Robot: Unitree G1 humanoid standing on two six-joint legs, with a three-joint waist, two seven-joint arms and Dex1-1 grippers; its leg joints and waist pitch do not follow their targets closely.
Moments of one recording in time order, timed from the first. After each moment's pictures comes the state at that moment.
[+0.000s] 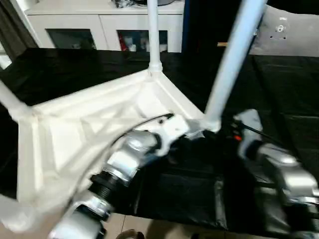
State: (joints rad) left arm -0.59 0.14 -0.36 0.45 0.15 0.24 -0.76; right arm -0.26 -0.43 -0.06 0.16 0.20 0.37 0.73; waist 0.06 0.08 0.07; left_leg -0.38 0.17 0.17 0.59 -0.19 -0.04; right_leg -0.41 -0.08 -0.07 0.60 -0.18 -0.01
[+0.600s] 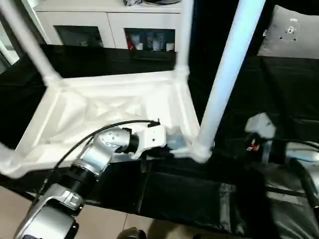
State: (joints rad) left arm -0.59 0.35 -0.43 0.48 0.07 -0.07 -1.21; right arm -0.24 -0.62 0.05 0.12 0.25 0.18 1.17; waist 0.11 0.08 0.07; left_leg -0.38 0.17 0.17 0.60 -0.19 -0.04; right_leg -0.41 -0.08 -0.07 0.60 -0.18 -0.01
